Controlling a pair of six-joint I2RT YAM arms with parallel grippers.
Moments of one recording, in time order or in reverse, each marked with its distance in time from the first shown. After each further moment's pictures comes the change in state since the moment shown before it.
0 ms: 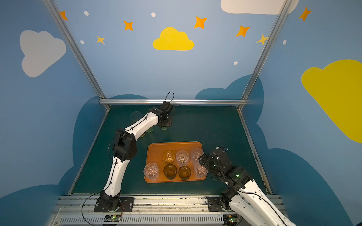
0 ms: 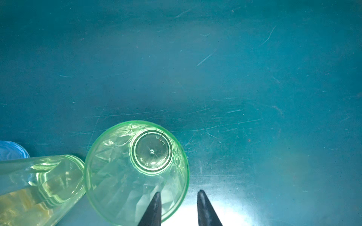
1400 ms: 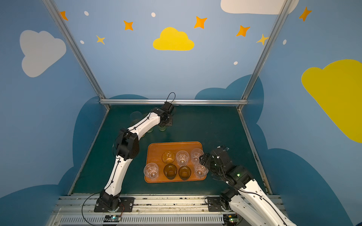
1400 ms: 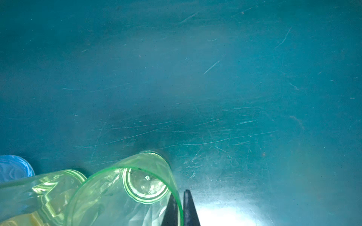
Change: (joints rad) left arm 0.000 0.075 0.075 -0.007 -0.043 0.030; right arm -0.006 0.016 0.034 -0.030 0.010 0.001
